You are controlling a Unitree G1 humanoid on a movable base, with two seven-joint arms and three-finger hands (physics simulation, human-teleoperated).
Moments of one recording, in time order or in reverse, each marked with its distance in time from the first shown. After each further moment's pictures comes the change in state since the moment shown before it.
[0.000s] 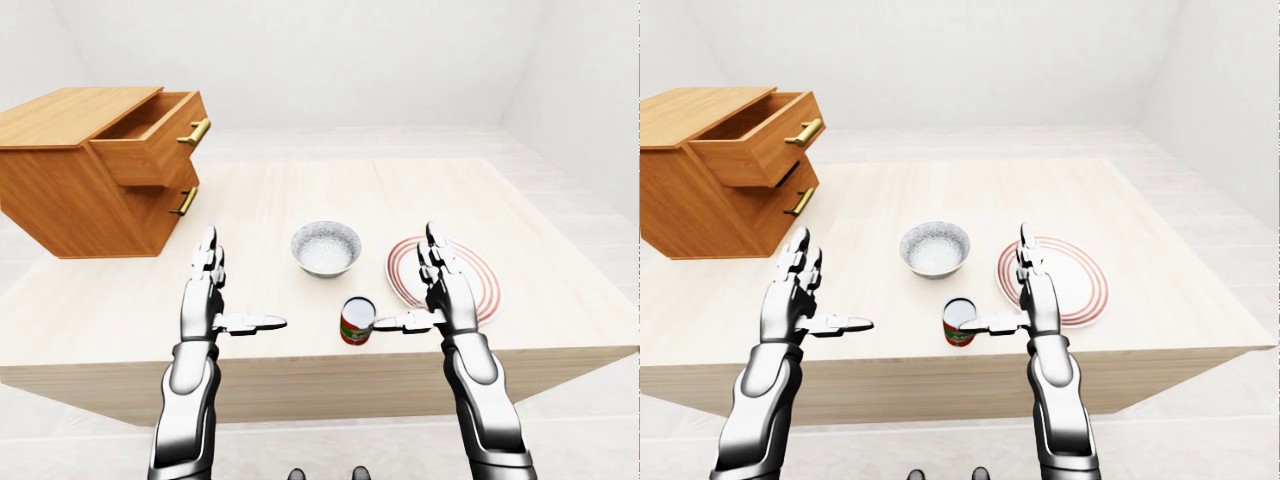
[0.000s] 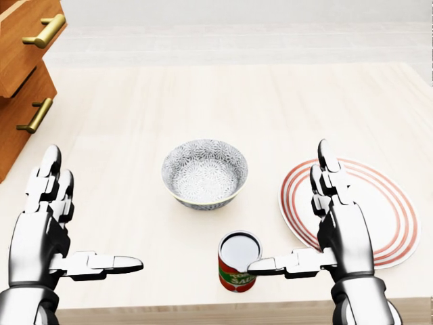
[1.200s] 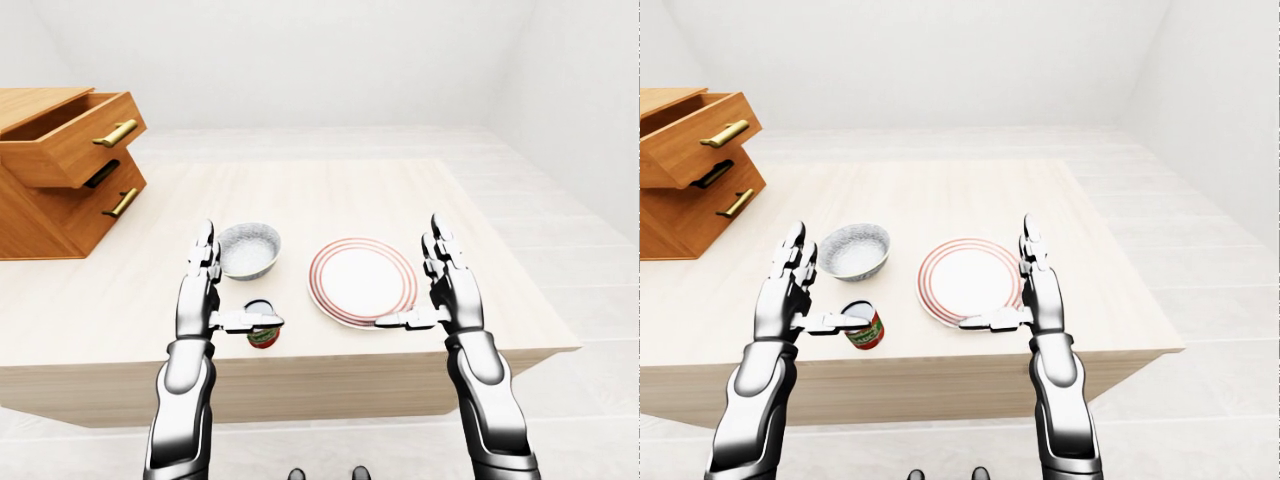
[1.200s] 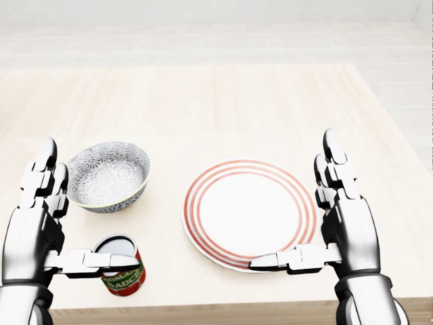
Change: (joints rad) left arm -0.007 0.005 0.017 -0.030 0.042 0.000 -0.025; right arm -0.002 0.000 -0.004 -0.058 -0.004 0.000 0.002
